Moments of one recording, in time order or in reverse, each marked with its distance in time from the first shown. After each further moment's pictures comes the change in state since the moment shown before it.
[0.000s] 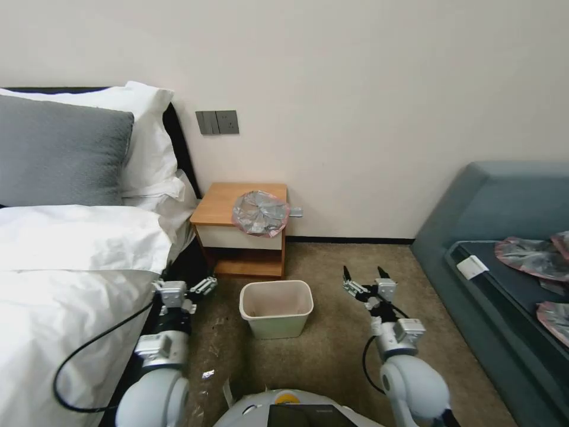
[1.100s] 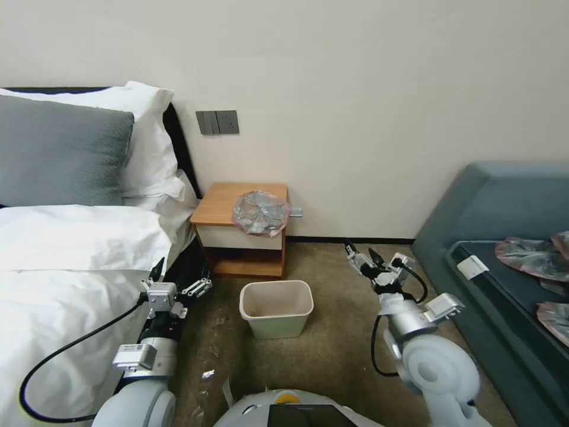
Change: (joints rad) left arm 0.040 0.095 -0.030 -0.027 -0.092 -0.002 0.008; right arm 0.167 -0.167 0.012 0.051 0.818 -0.131 0.174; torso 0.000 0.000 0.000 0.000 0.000
